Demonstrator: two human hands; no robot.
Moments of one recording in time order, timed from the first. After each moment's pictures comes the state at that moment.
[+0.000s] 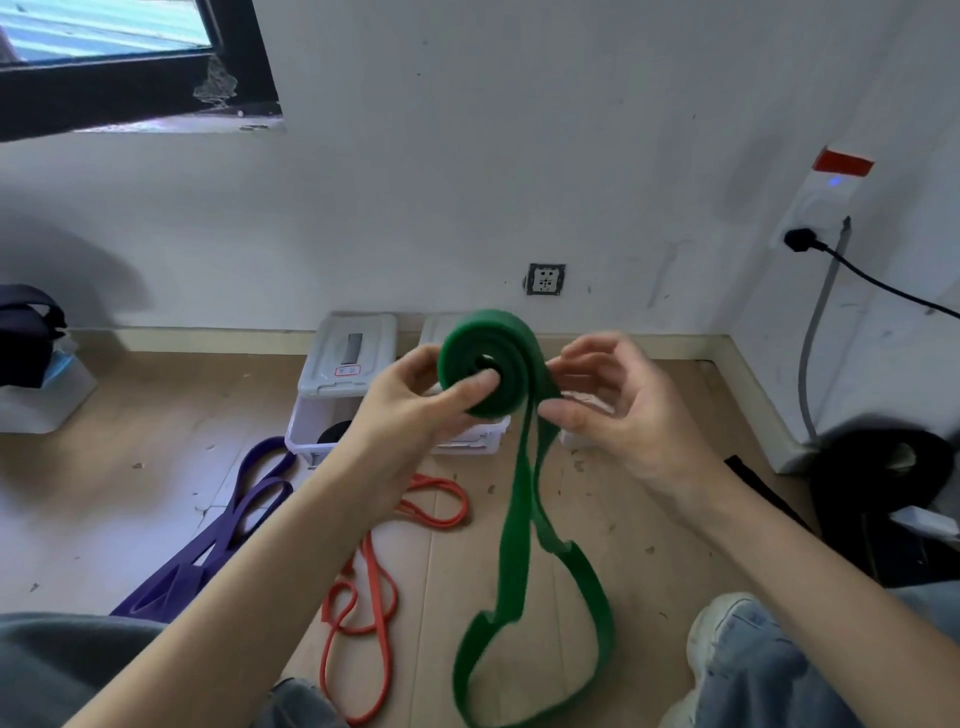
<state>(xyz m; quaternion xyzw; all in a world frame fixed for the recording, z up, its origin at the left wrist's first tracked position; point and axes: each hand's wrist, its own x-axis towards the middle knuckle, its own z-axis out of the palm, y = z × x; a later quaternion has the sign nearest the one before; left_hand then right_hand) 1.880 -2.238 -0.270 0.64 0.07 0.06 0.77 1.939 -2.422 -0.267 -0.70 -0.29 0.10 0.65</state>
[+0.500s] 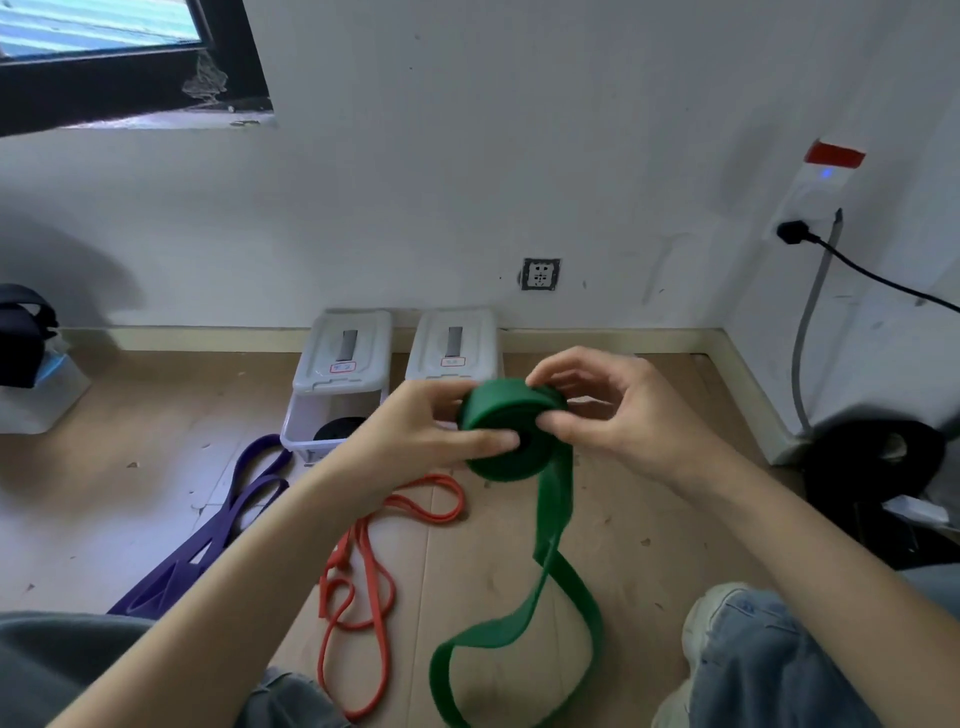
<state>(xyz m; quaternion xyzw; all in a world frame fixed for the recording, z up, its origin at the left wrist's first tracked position) 1.880 -2.233 -0.278 0.80 -0.05 -0.03 0.59 1.949 -2.429 -0.264 -0.77 -0.37 0.11 0.51</state>
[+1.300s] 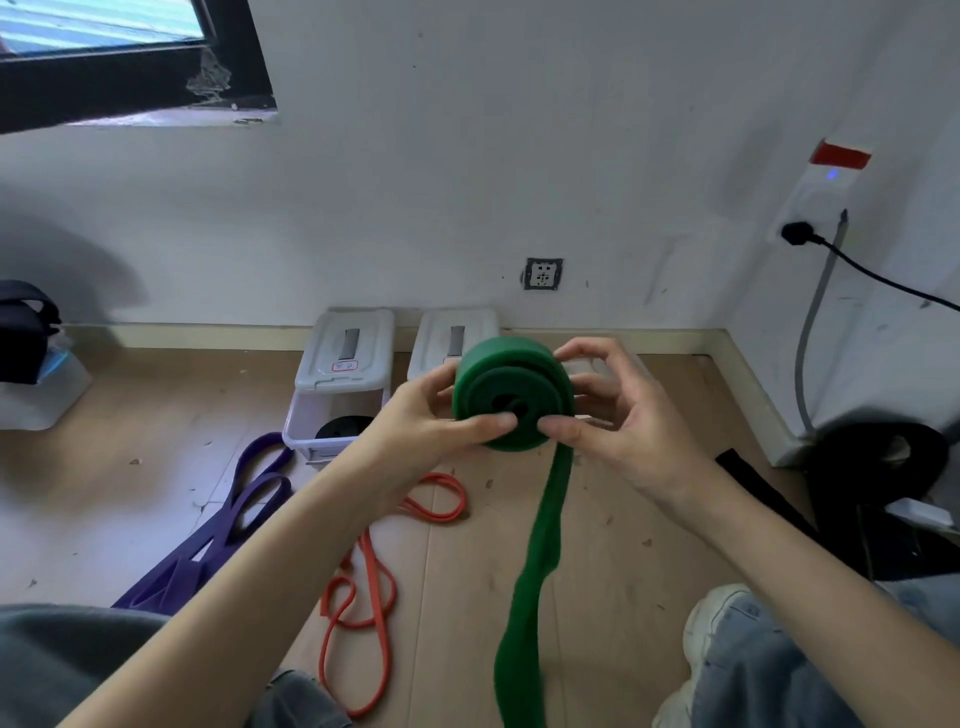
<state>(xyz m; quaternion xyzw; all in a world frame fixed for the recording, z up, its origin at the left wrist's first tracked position) 1.884 -2.235 -0.284 0.71 0.01 -0.02 0.70 1.940 -2.430 -0.279 -0.73 -0.31 0.11 0.60</state>
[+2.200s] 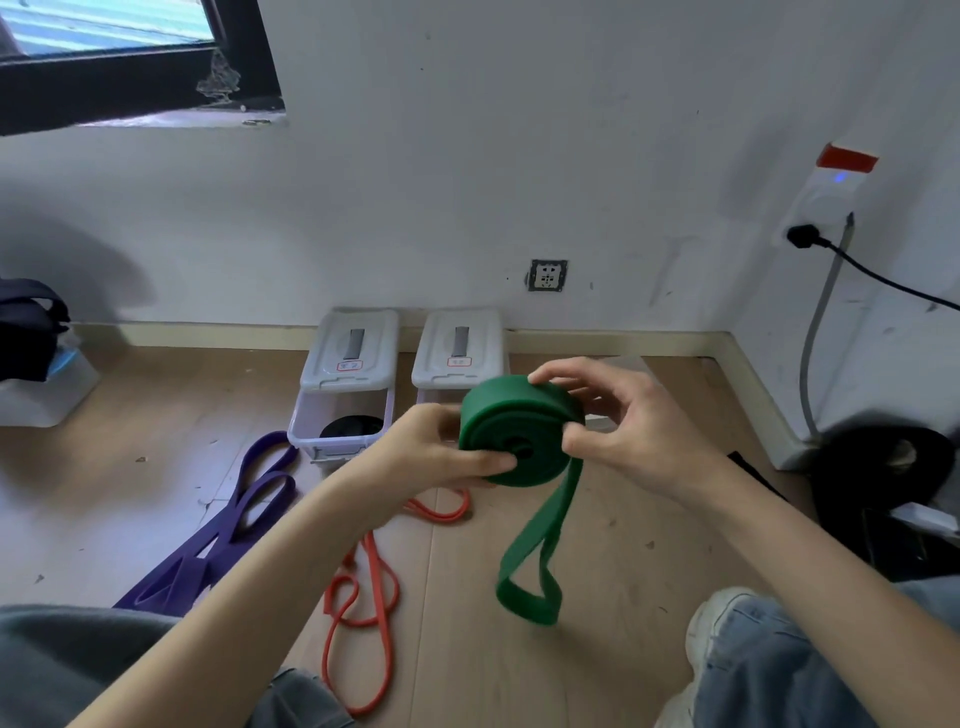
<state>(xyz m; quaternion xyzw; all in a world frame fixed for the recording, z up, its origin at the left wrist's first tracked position) 1.877 -2.233 -0.292 0.78 0.04 -0.10 0.62 1.944 -2.429 -0.273 -0.79 -0.35 0.11 0.49</state>
